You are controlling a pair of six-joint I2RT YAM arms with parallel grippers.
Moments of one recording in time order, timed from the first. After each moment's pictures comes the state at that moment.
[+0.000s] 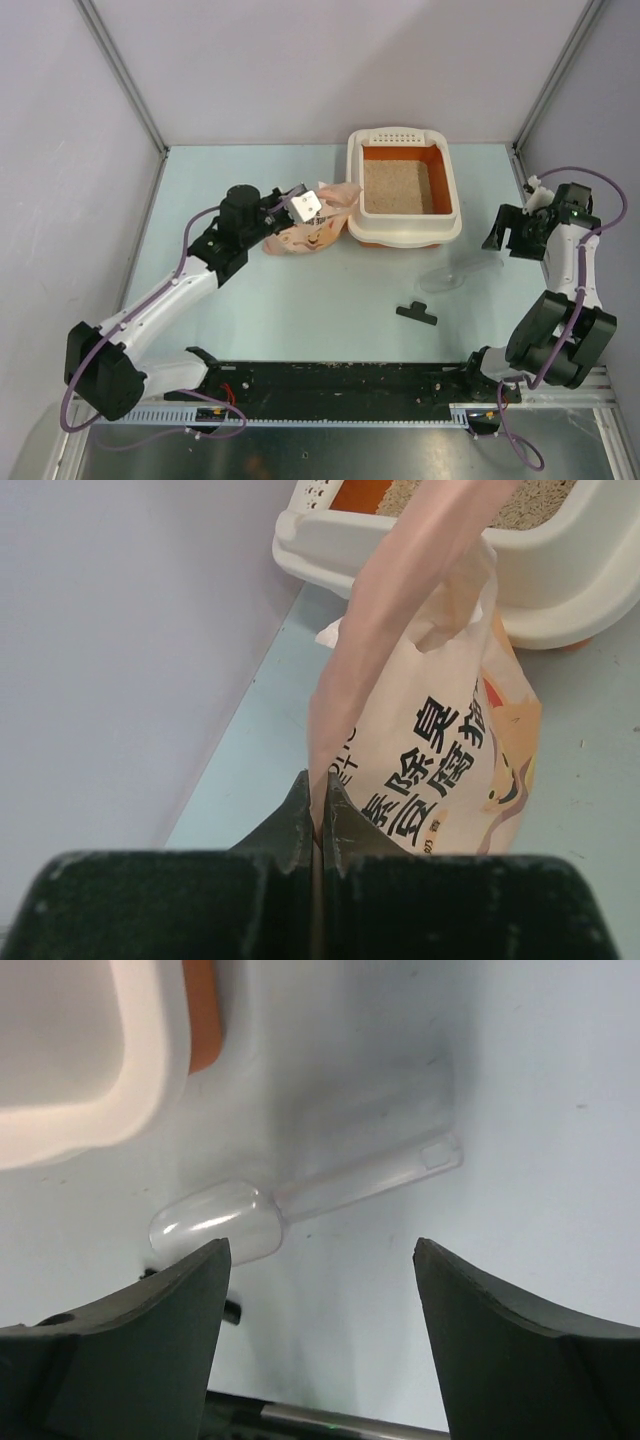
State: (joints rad) left arm -0.57 1.19 0.96 -0.03 0.11 0.73; right arm -0.46 1.38 1.13 -0.86 -0.45 -0.18
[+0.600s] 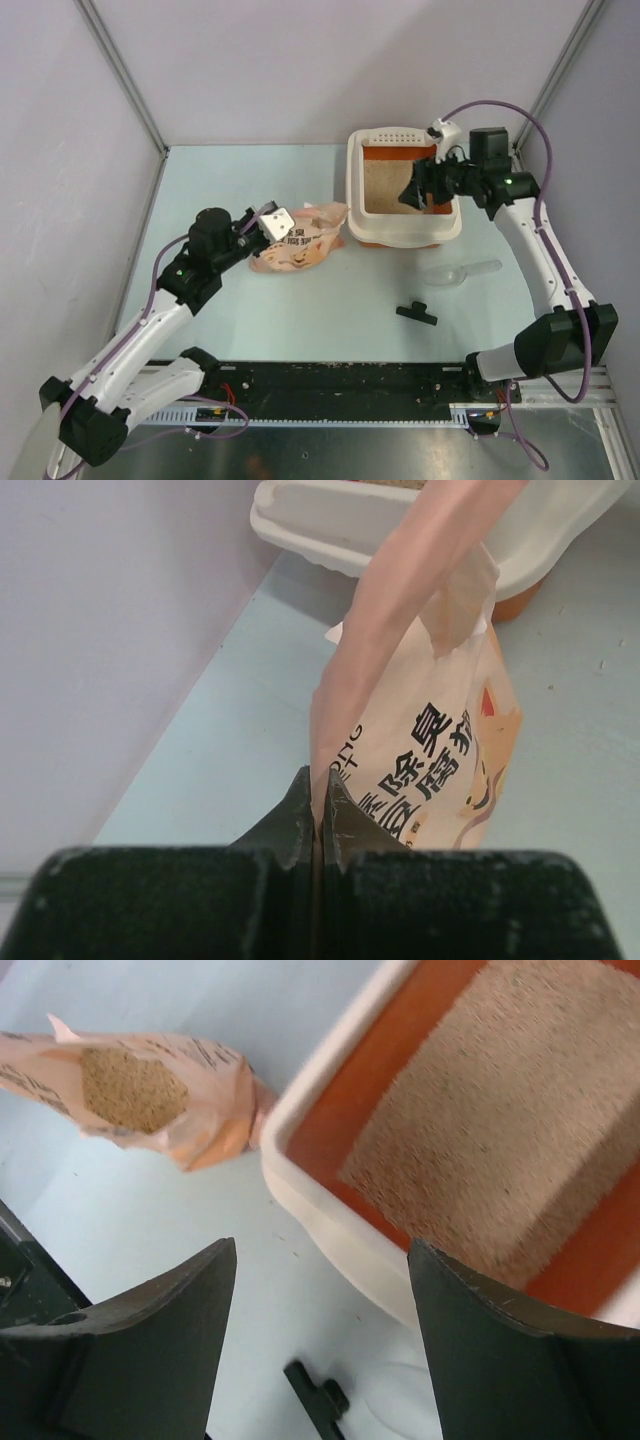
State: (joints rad) left arm -0.51 0.92 0.83 -0.16 0.19 0.61; right arm 0.14 1.40 1.46 -0.72 -0.56 -0.12
